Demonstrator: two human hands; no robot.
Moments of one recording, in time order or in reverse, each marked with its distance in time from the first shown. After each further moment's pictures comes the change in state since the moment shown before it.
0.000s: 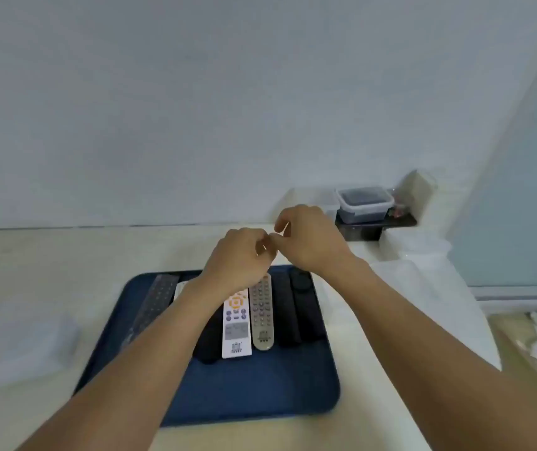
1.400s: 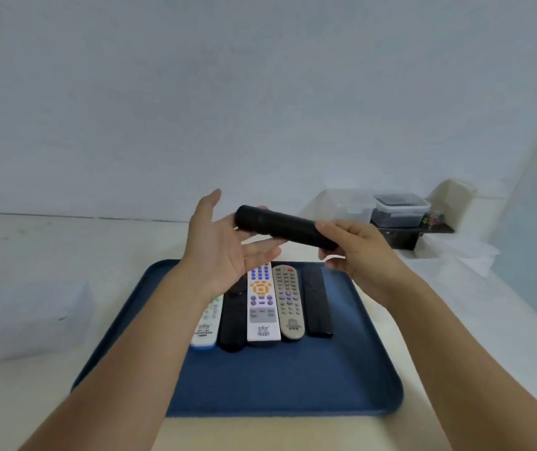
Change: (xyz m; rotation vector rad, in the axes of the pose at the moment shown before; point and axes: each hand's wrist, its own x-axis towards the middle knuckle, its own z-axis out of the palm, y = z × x) left_hand -0.046 -0.067 -0.019 -1.664 -0.074 -0.299; right_hand -0.041 0.026 0.053 1.037 0.007 0.029
